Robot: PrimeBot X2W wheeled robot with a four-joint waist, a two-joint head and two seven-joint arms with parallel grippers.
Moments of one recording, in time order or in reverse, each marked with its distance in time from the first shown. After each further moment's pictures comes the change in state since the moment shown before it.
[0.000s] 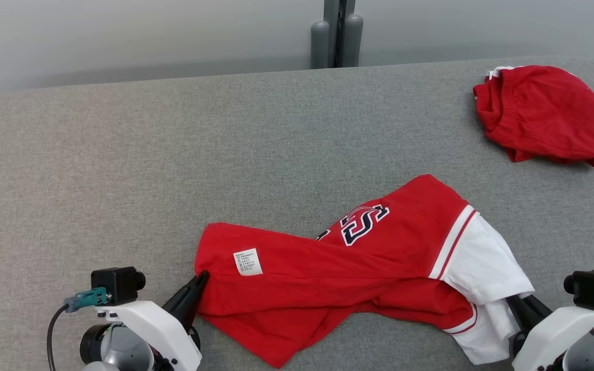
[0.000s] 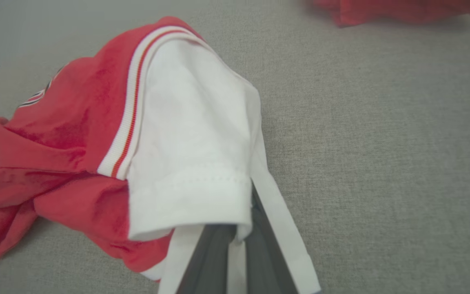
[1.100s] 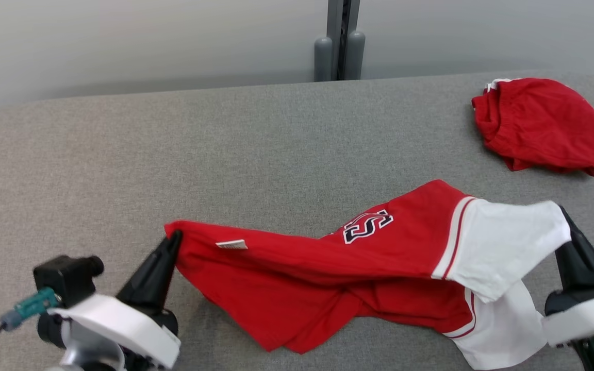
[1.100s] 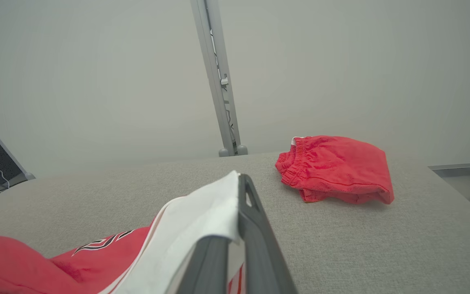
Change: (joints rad) left arm 0.091 0.054 0.045 -0.387 0.040 0.082 -0.055; right arm 0.019 0.073 -0.160 -0.276 -0.113 0.000 -0.179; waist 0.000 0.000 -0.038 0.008
